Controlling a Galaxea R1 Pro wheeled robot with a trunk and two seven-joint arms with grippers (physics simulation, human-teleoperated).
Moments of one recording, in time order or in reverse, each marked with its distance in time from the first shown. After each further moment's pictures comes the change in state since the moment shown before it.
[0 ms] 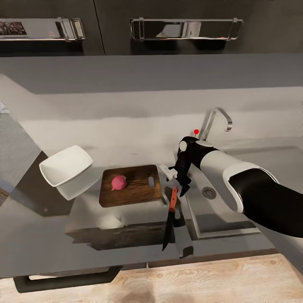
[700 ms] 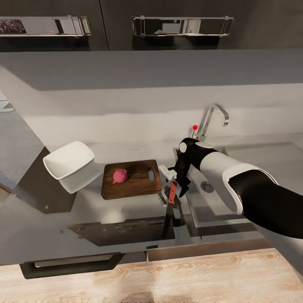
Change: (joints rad) left arm 0.000 0.000 0.001 0.002 0.000 0.001 0.002; right arm 0.011 0.000 0.000 0.000 0.000 -0.001 -0.020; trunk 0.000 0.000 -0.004
